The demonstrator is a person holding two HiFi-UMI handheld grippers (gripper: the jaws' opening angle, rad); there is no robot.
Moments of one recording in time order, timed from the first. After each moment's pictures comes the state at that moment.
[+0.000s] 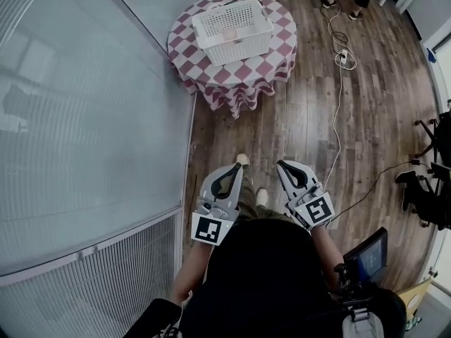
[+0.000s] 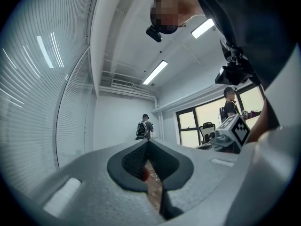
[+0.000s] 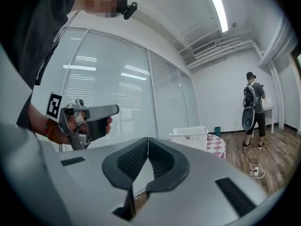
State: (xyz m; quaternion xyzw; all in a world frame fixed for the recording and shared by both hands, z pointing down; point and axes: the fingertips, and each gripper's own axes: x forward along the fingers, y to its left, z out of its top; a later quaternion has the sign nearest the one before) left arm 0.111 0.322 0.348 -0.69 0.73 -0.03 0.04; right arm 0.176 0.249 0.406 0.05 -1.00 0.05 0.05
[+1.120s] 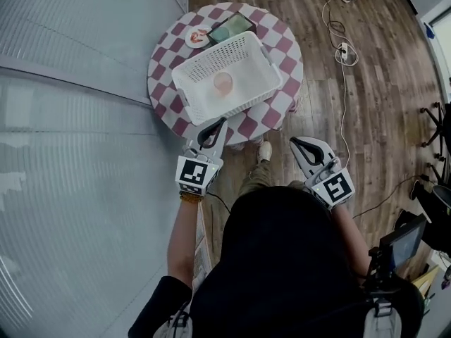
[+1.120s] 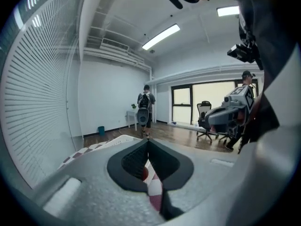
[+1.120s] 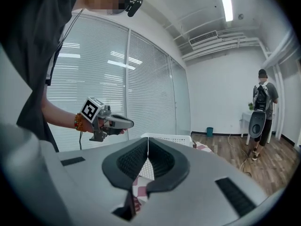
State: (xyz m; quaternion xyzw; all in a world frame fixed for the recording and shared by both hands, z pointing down) left arm -0.235 -0.027 0.409 -0.75 0.65 -0.14 -0.06; right arm -0.072 -0.061 0.403 0.09 -0.99 0.03 0.10
